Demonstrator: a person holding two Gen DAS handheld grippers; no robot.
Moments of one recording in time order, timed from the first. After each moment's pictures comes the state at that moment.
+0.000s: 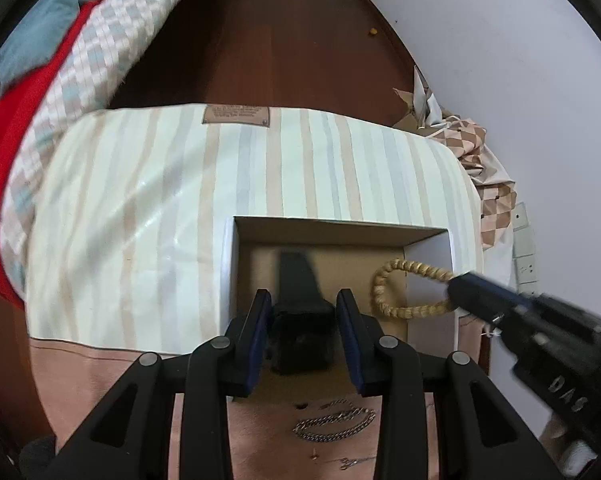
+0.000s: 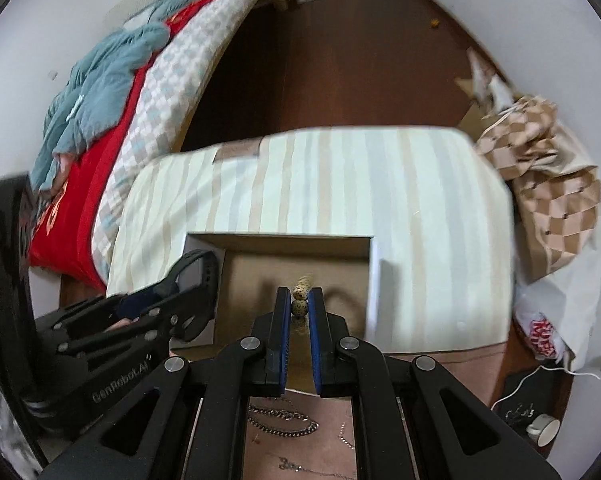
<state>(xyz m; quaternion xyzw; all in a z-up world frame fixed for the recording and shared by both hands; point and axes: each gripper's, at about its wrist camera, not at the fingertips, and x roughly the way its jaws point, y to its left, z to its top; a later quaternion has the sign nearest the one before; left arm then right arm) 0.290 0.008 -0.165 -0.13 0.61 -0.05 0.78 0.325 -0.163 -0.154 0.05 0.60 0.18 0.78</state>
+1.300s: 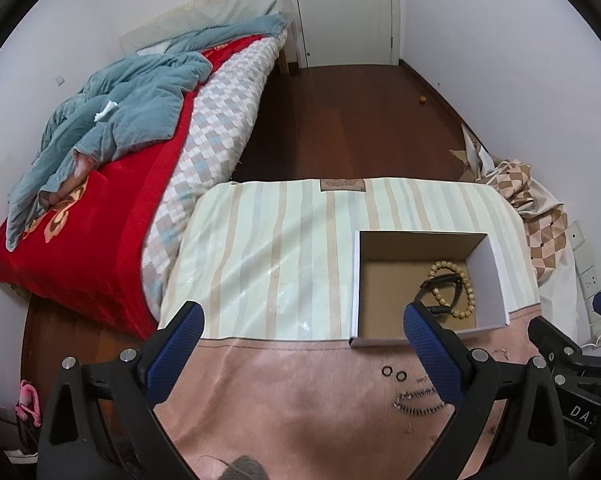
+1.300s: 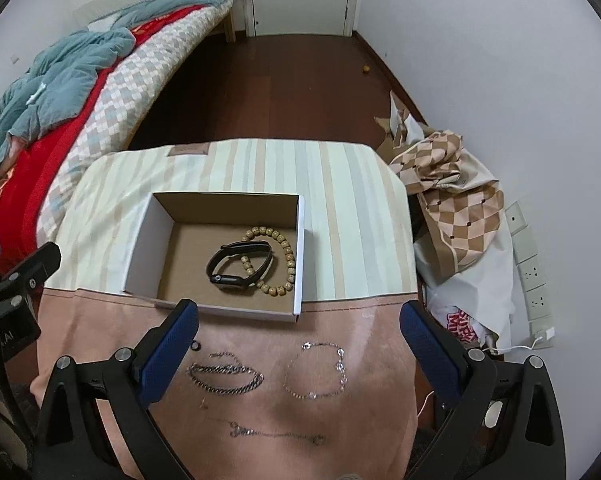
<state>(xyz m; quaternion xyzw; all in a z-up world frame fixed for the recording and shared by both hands) 0.179 0.038 -0.080 0.00 0.47 0.09 0.88 0.213 -0.162 -0.103 -0.06 0.52 0.04 0.85</state>
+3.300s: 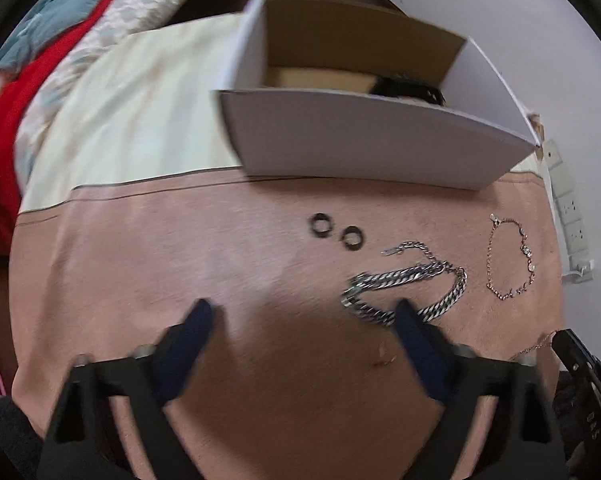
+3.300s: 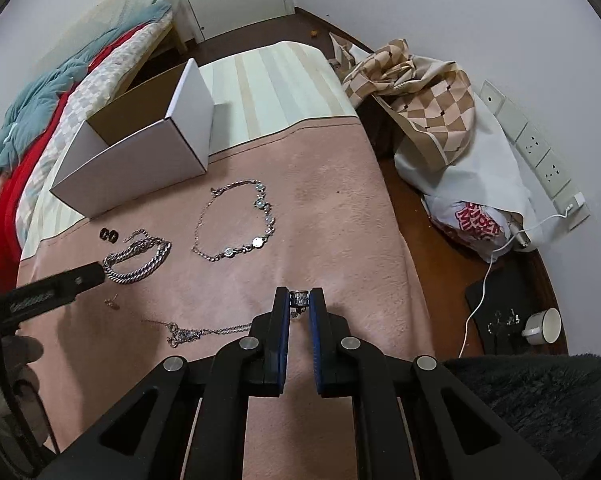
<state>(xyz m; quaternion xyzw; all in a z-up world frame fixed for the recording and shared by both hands) 0.152 -0.017 -0.250 -0.04 0.60 -0.01 0.80 0.098 -0.270 -0.232 0.07 0.53 -0.01 0.85</state>
